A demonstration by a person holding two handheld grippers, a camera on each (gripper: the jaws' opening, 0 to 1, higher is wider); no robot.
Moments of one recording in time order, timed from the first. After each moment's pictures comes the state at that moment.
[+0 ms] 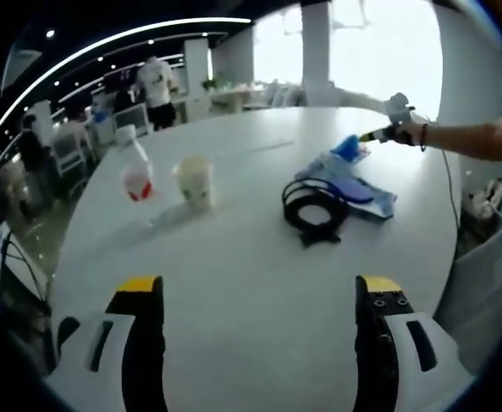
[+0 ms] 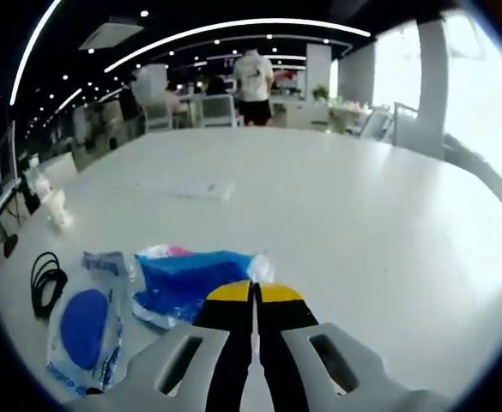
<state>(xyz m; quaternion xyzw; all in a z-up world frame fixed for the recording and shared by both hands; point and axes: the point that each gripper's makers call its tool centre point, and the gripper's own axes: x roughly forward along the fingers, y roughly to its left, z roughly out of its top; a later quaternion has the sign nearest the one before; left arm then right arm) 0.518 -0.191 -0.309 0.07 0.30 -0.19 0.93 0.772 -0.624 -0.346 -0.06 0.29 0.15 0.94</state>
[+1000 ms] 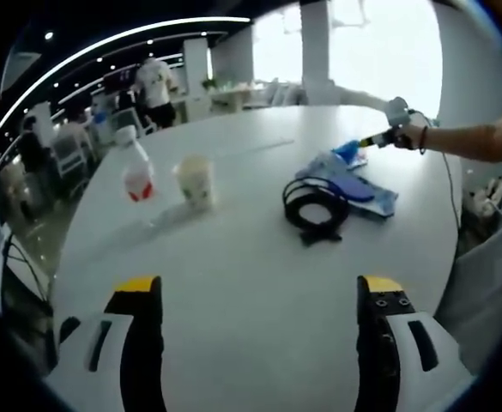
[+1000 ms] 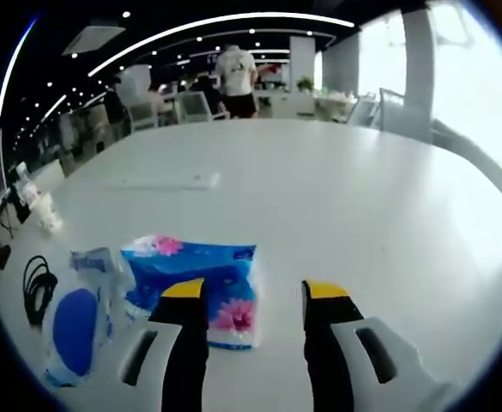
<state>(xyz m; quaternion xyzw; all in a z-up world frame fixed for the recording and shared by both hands) 0.518 -0.192 -0.304 0.07 0.30 -0.18 0.93 0.766 -0.630 -0.352 -0.04 0.30 0.12 0.95</state>
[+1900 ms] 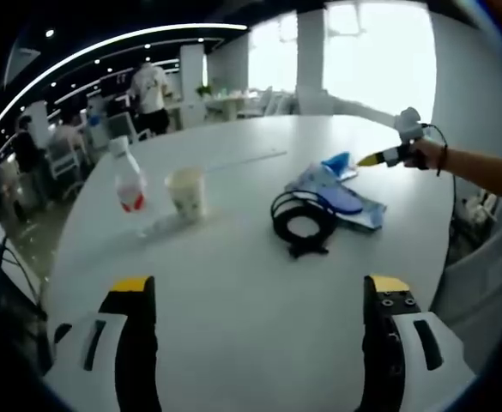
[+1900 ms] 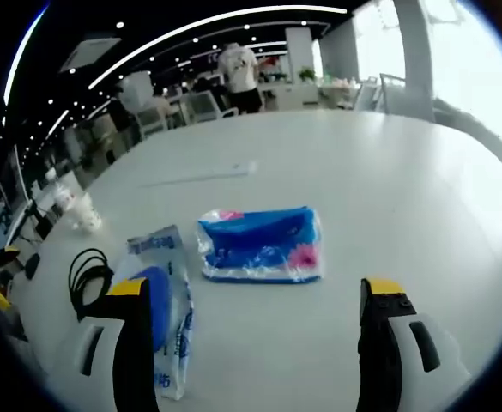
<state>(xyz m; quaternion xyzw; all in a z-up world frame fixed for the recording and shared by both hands) 0.520 -0.203 -0.291 0.06 0.29 -0.20 0.93 0.681 -0.578 -0.336 0.02 0.33 0.15 0.93</state>
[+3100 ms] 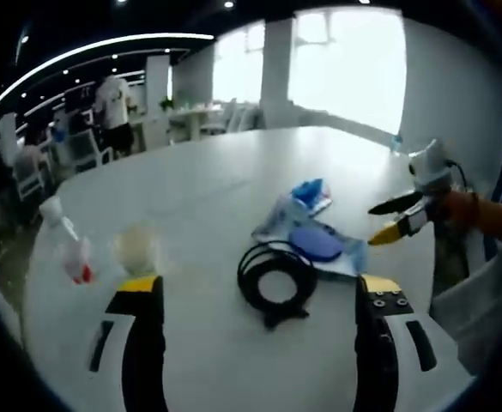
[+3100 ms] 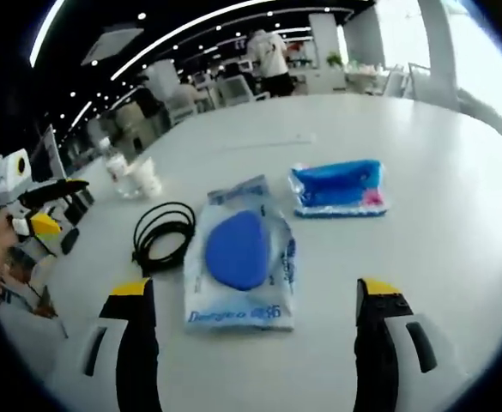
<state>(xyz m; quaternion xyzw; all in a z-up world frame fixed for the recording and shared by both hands) 0.603 -0.280 -0.269 0.05 0.25 -0.30 0.92 0.601 -0.516 -0.346 0.03 0.36 0.21 0.91</state>
